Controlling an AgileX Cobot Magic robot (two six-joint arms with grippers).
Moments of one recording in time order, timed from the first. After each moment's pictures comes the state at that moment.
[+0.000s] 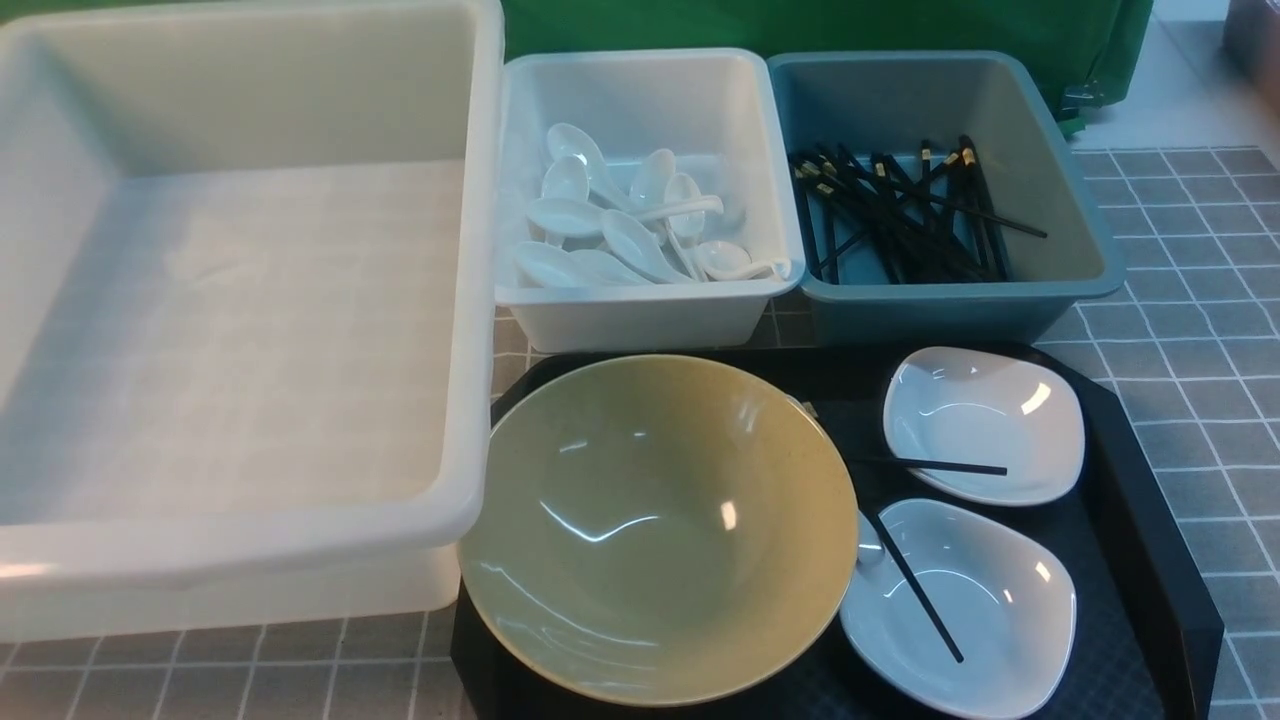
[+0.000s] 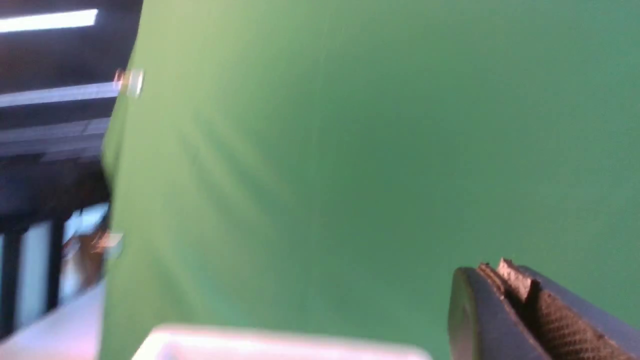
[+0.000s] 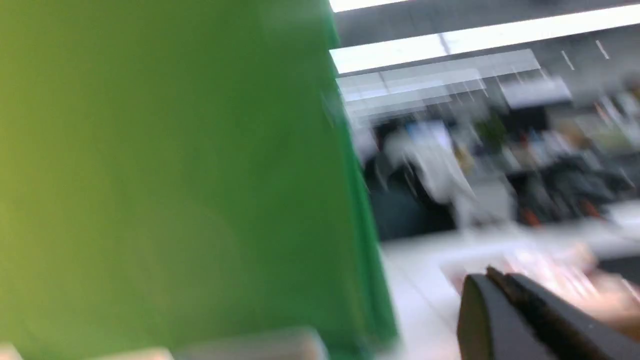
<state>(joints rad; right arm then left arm) -0.14 0.18 -0.46 -0.32 0.21 0.49 0.05 0.31 -0.61 0.14 0.12 -0.29</state>
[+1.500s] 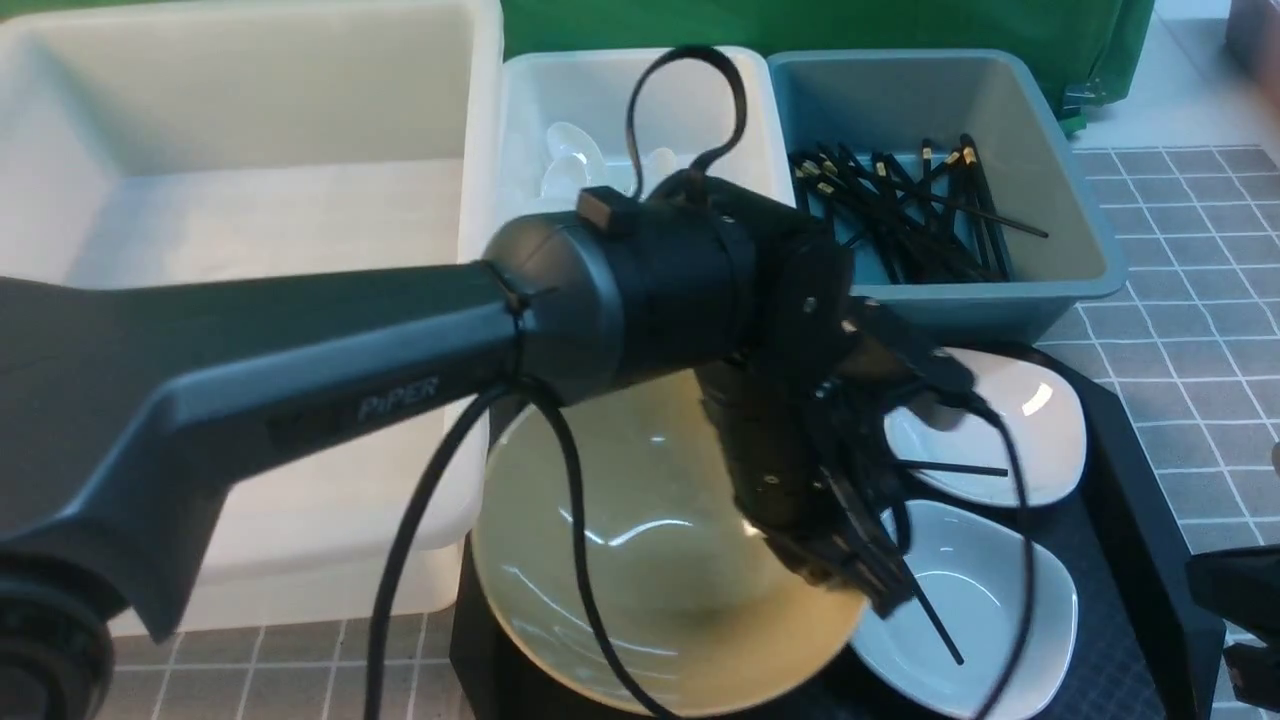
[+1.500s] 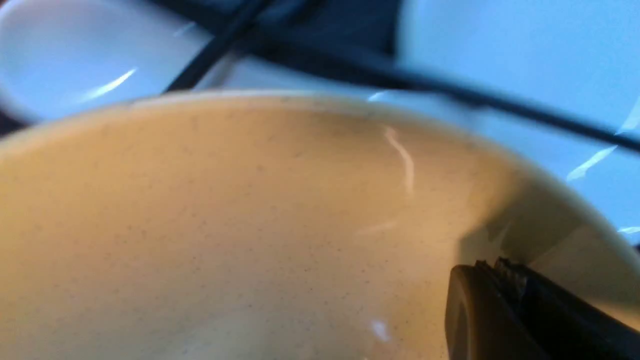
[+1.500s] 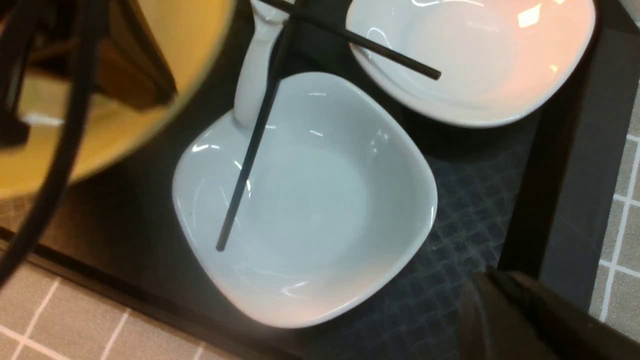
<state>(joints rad) 0.11 0.80 -0.48 0.34 0.64 -0.39 -0.87 1.96 -1.53 -0.20 0.96 0.29</state>
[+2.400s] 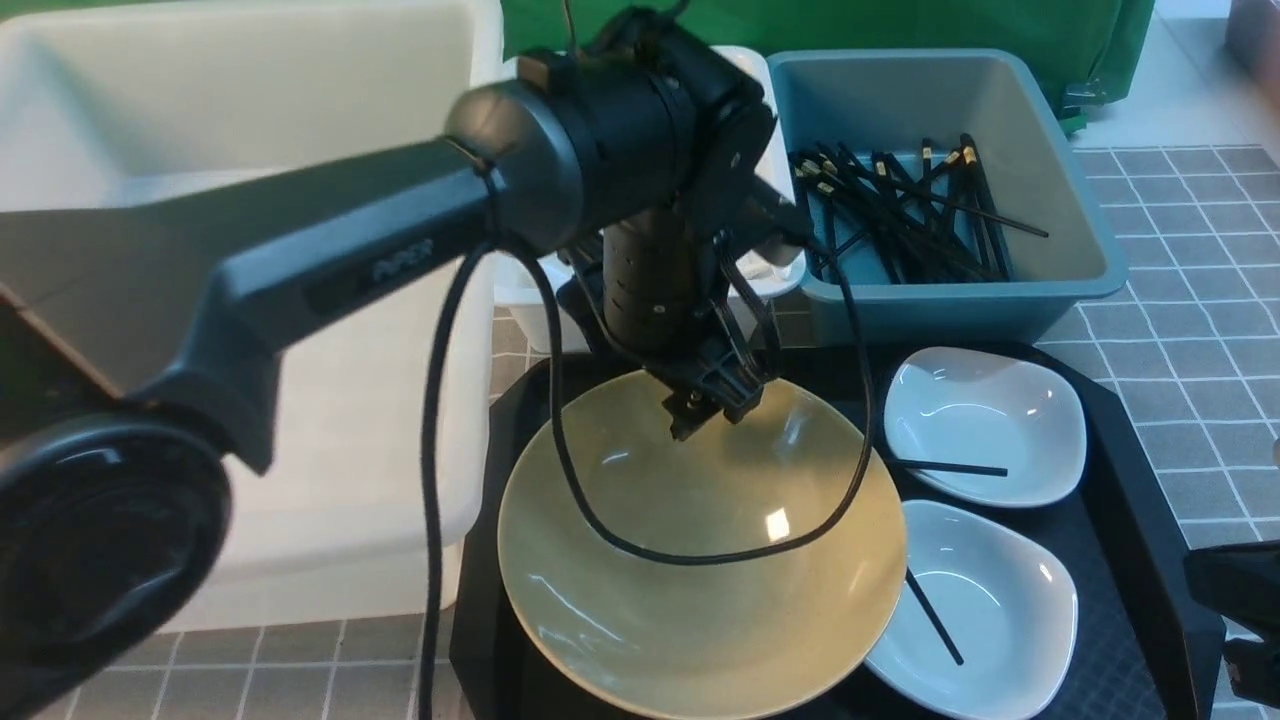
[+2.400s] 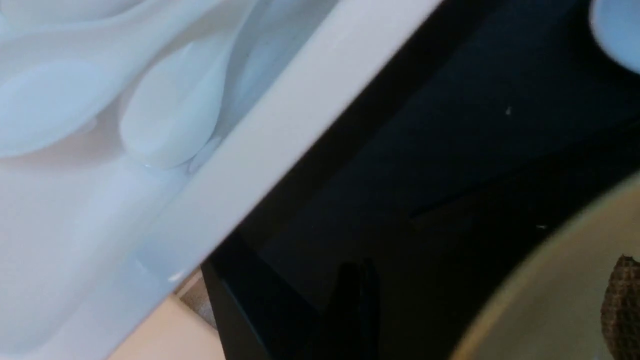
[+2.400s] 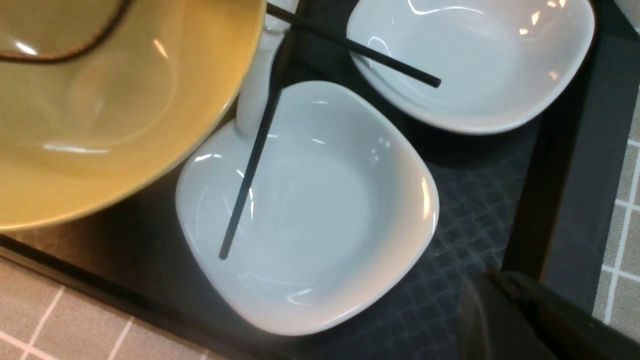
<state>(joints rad) 0.11 0.80 -0.48 0.35 0.63 -0.39 -0.68 2.09 -1.78 0.19 1.18 0.05</state>
